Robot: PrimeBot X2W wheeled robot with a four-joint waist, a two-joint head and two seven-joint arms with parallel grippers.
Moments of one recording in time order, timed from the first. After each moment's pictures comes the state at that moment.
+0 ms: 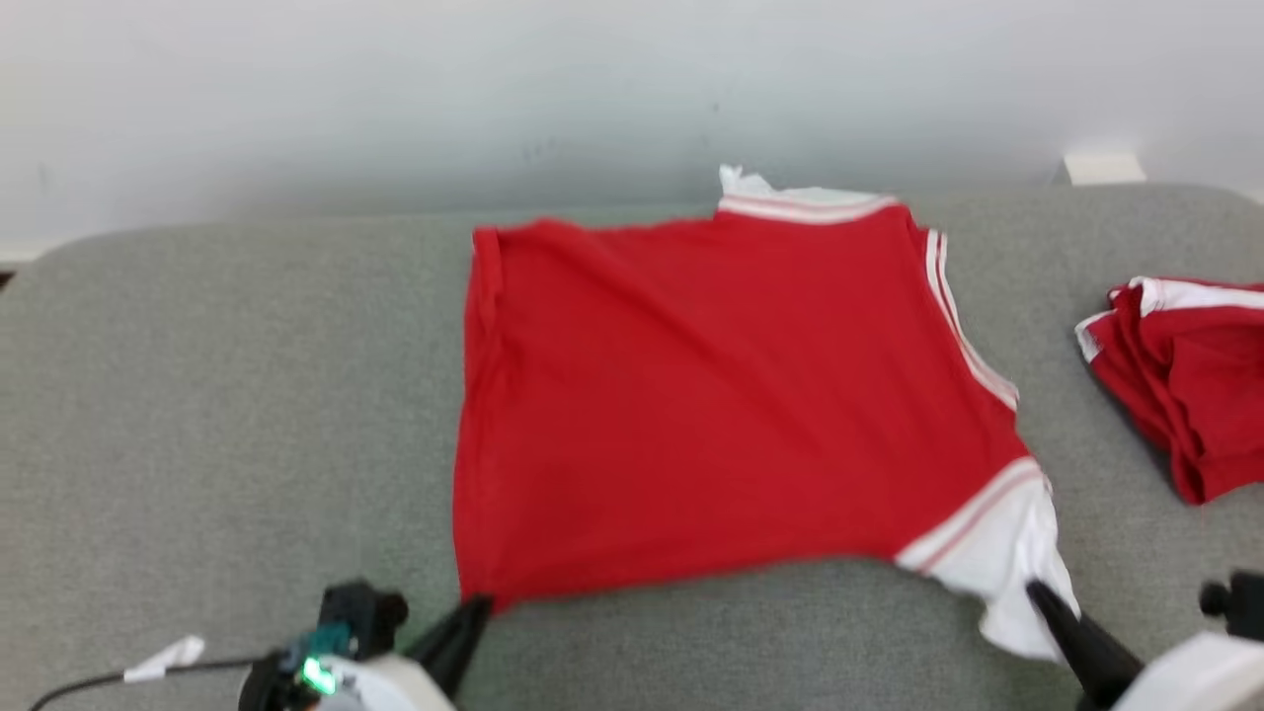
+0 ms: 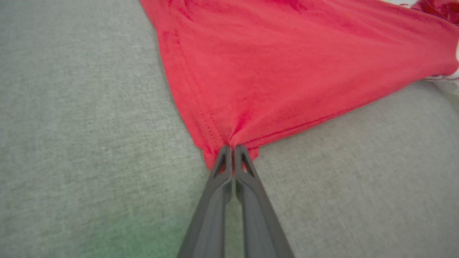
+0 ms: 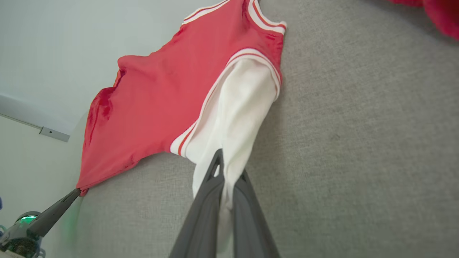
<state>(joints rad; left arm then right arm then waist) -0.28 0.33 -0.53 0.45 -0.50 -0.08 -0.07 -0.05 -0.25 0.10 0.10 0.93 0.13 0.38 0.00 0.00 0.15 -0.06</state>
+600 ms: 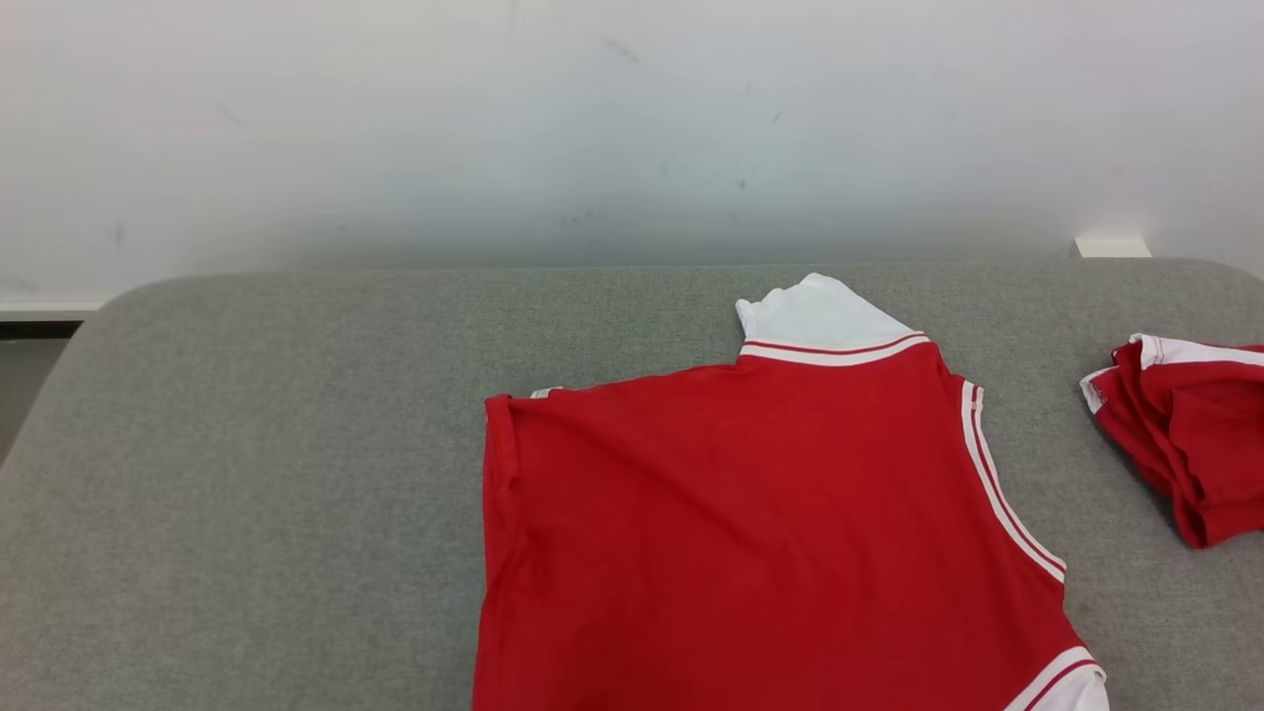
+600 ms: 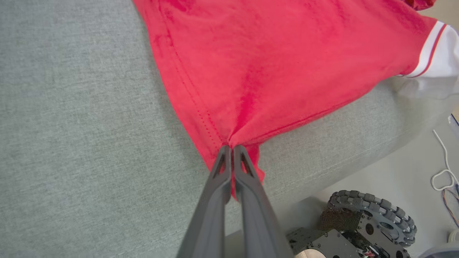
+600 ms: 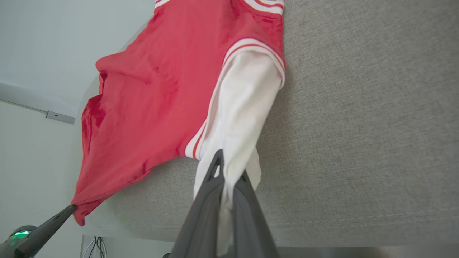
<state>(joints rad) 0.21 0.51 -0.56 -0.19 -0.56 0.12 0.20 0.41 -0.13 -0.12 -0.25 0.90 0.13 0.60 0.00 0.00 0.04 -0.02</state>
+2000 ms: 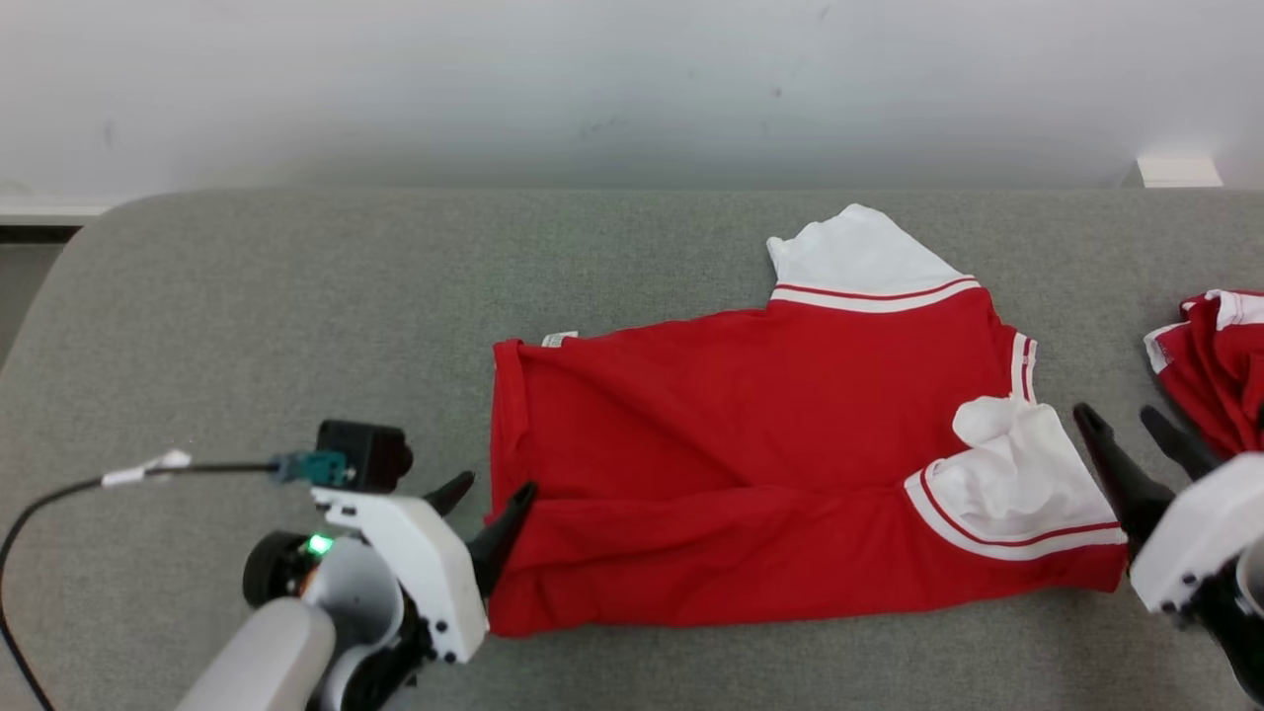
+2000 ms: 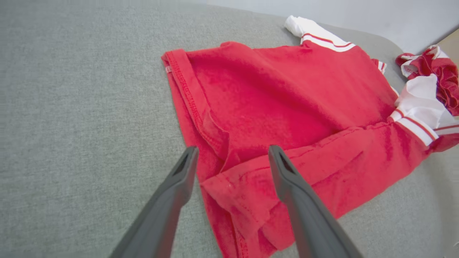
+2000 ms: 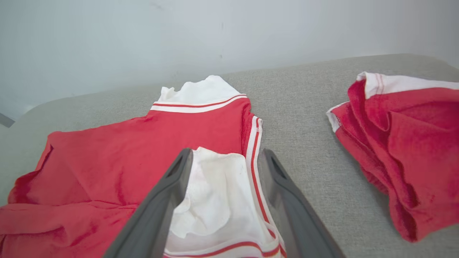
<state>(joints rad) -0.40 0.37 -0.49 0.17 -0.70 0.04 0.35 -0.30 -0.21 -0.06 0.07 0.56 0.13 0.55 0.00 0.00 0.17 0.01</state>
